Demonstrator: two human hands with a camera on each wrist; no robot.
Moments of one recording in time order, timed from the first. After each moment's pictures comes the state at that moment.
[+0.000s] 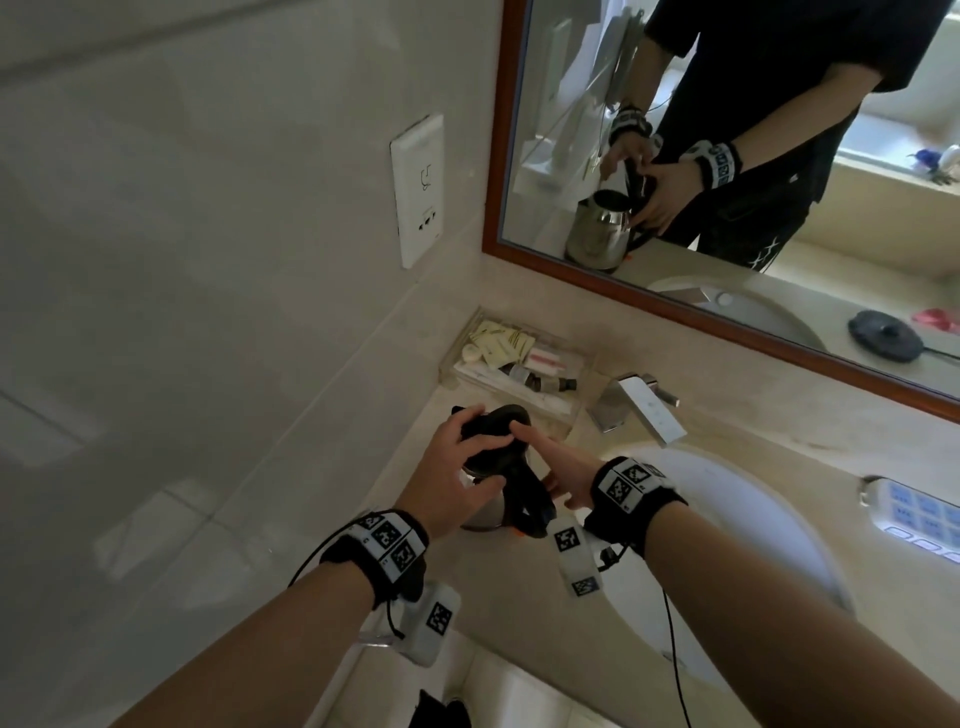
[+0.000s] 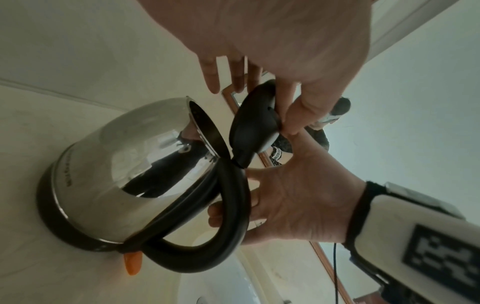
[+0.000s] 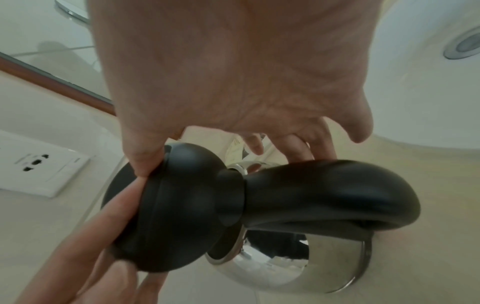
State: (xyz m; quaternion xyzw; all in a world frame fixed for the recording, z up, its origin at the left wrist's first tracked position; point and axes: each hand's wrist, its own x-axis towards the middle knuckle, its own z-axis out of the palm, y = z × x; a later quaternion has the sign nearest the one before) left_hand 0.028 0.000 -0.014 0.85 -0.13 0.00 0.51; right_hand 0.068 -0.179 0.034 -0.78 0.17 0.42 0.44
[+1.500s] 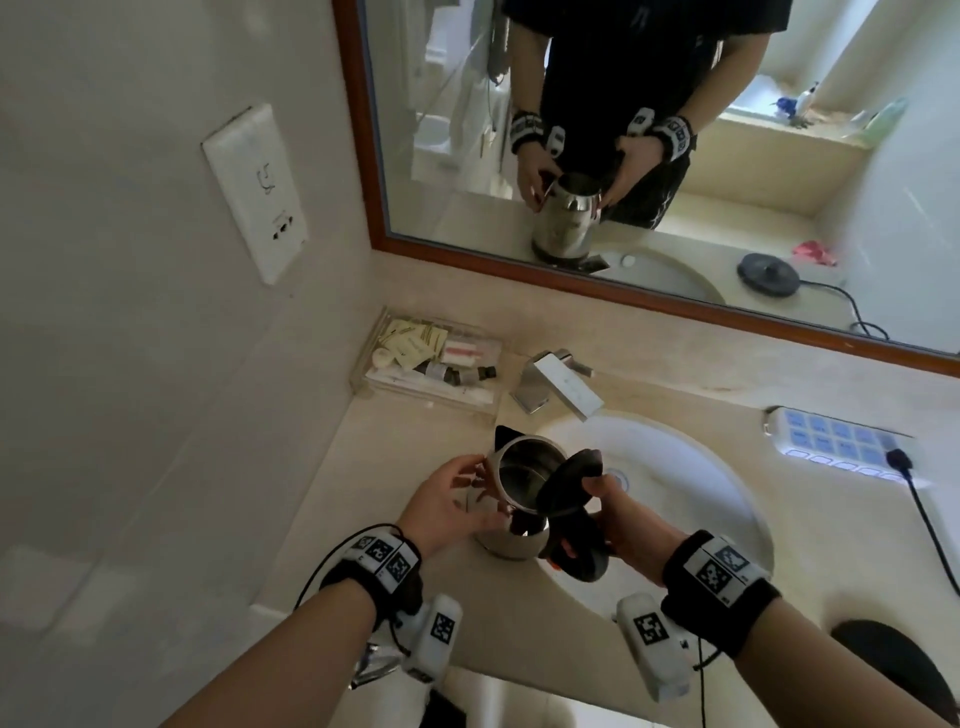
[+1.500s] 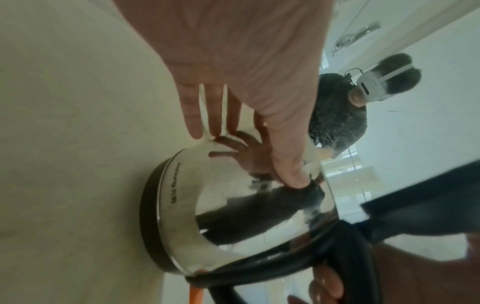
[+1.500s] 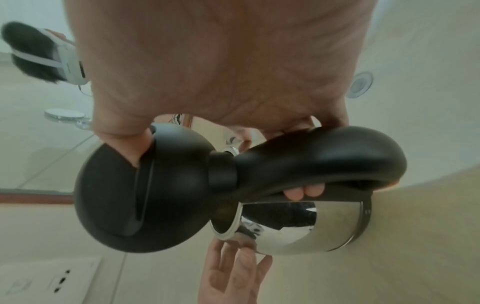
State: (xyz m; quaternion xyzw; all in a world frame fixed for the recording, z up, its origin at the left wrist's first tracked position) left_hand 0.046 -0.077 -0.072 0.79 -0.05 -0.24 0.56; right_hand -0.016 -0.324 0.000 -0.68 0.27 0.30 0.61
